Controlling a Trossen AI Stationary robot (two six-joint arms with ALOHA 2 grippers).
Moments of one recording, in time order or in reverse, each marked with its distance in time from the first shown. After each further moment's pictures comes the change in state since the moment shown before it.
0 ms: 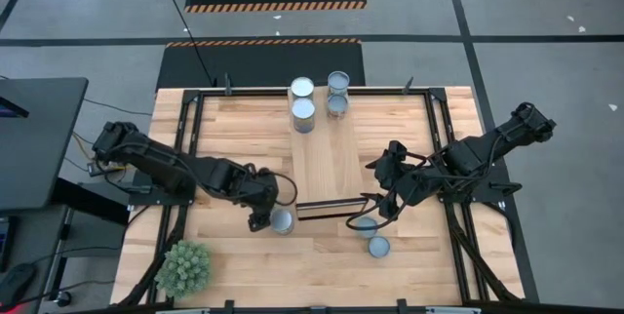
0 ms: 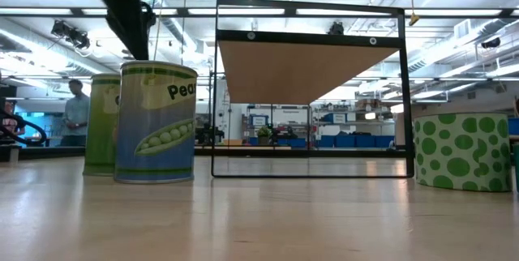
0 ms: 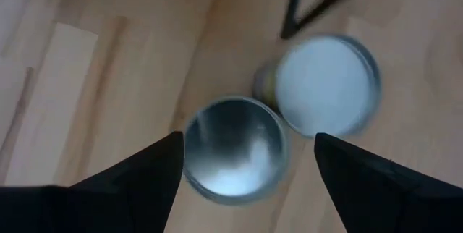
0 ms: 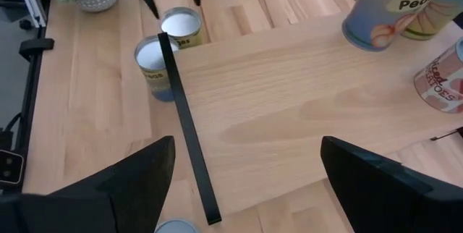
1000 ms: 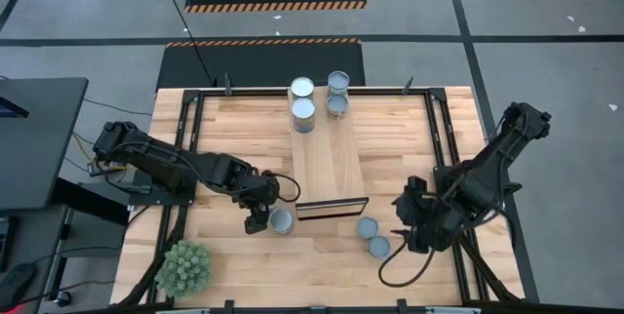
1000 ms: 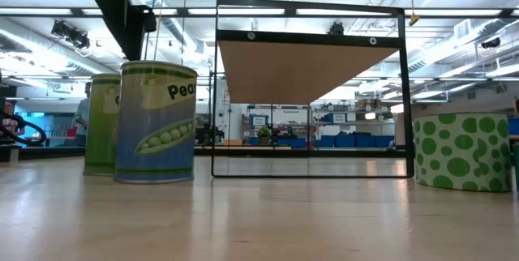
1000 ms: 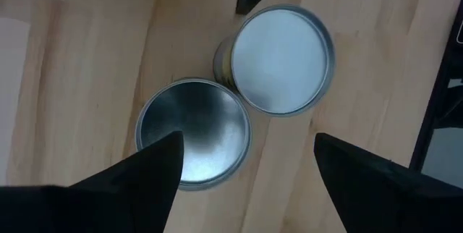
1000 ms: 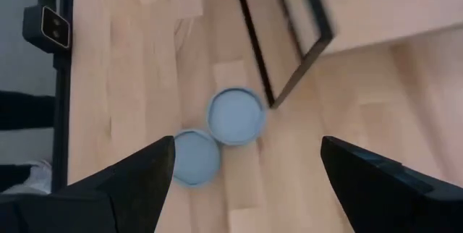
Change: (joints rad) left arm 0.033 0.000 0.000 0.012 0.187 0.098; right arm 0.312 -0.008 -0.190 -0.106 -0.082 0.338
